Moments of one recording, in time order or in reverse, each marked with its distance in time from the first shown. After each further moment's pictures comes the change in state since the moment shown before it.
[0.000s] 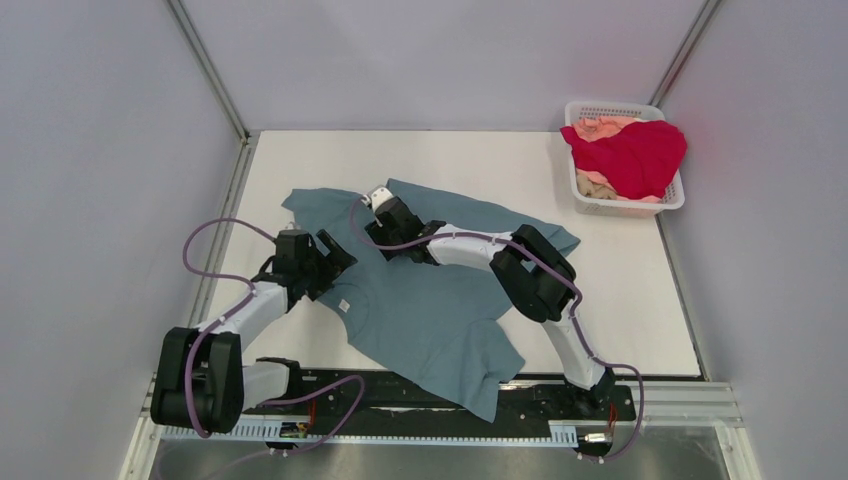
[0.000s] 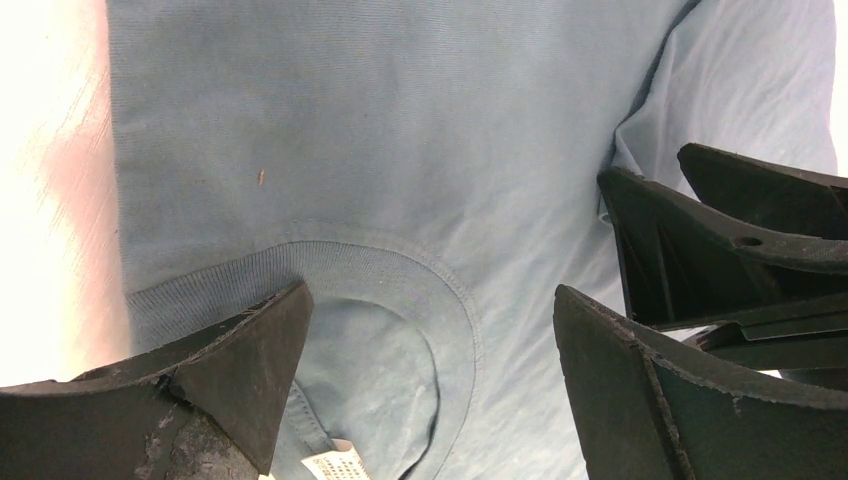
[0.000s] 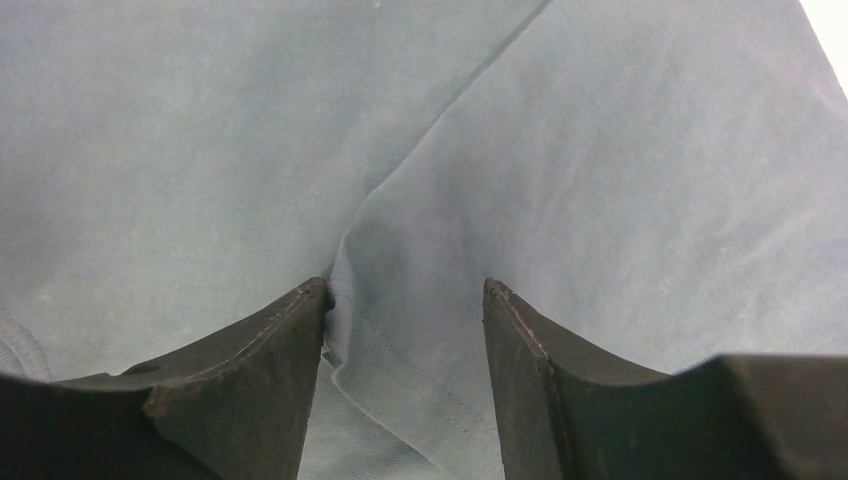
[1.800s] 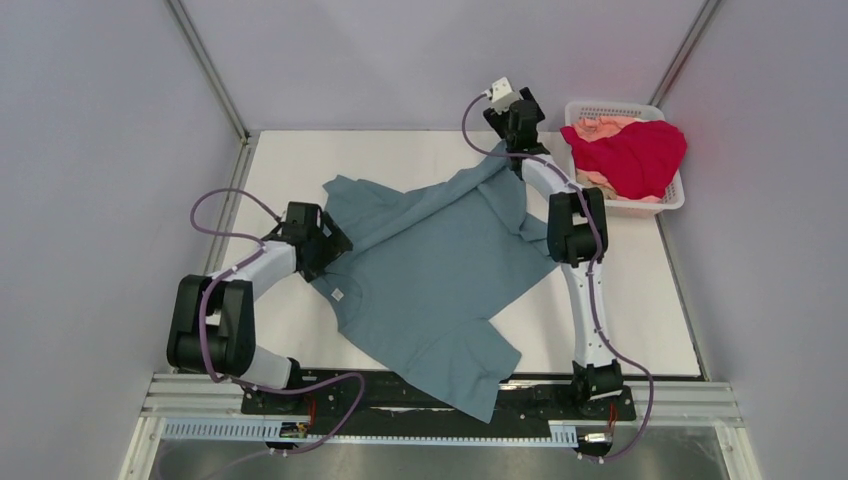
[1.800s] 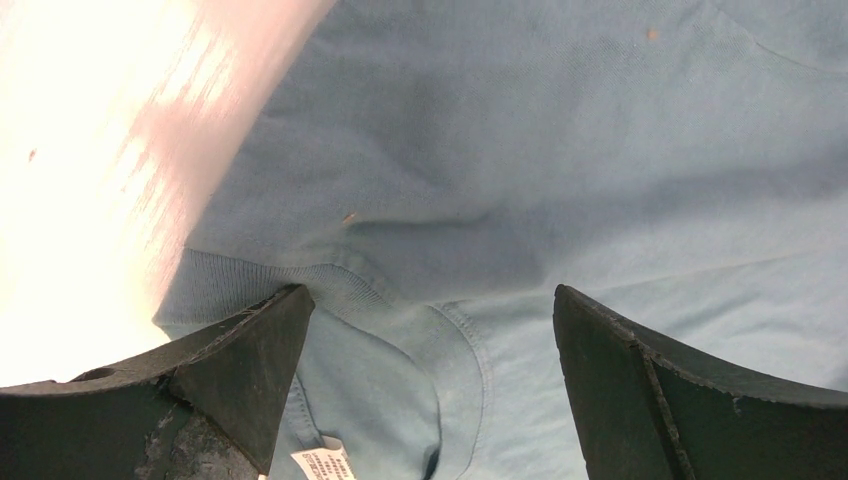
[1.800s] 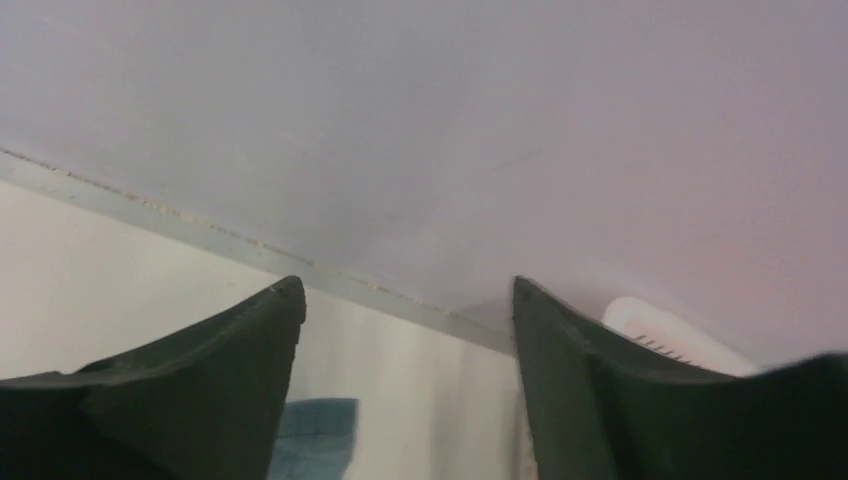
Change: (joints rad) left arm 0.000 0.257 0.267 -0.170 -0.132 0.055; right arm -0.688 0.351 0.571 0.341 -0.022 -0.598
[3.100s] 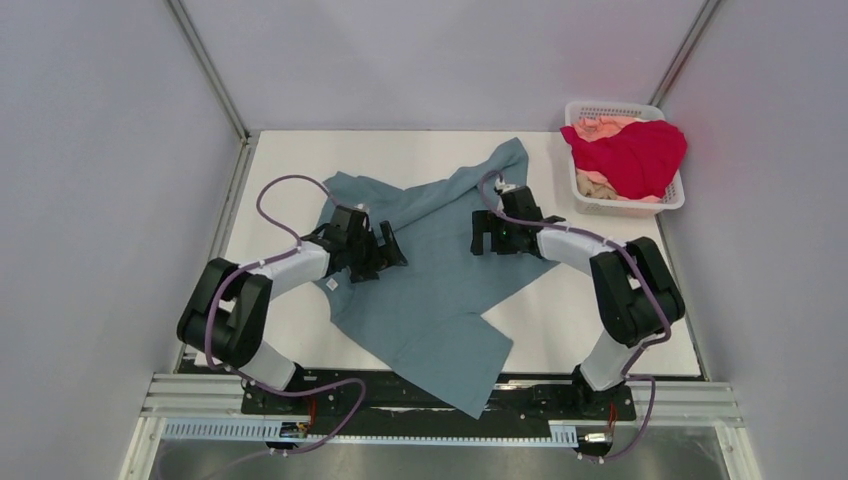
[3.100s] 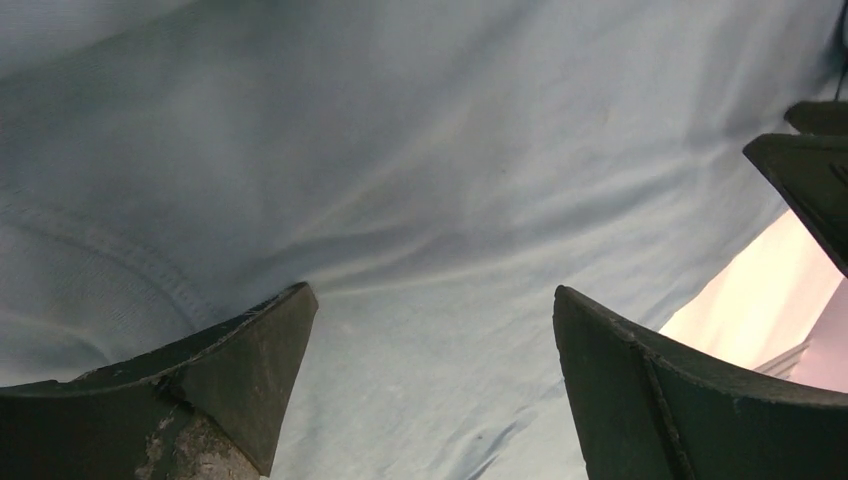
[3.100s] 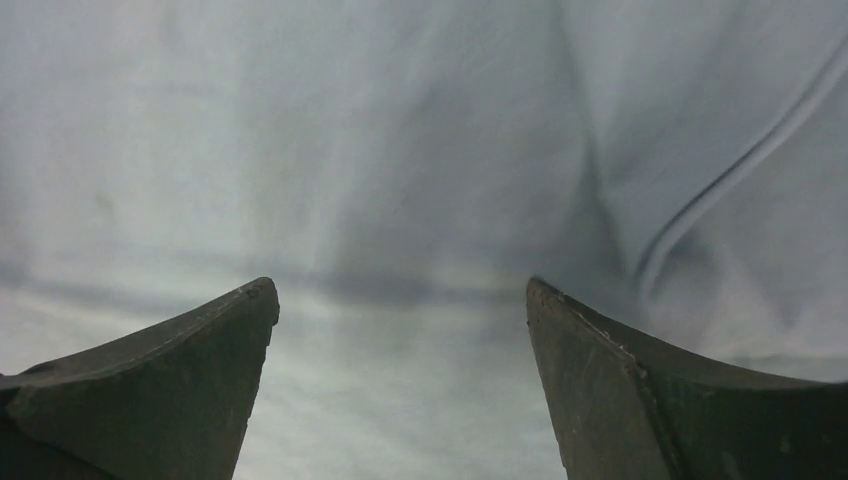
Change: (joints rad) left arm -0.323 0.092 0.050 0.088 0.232 0.075; right arm 0.202 -0.874 -1.197 -0.415 -0.303 0.853
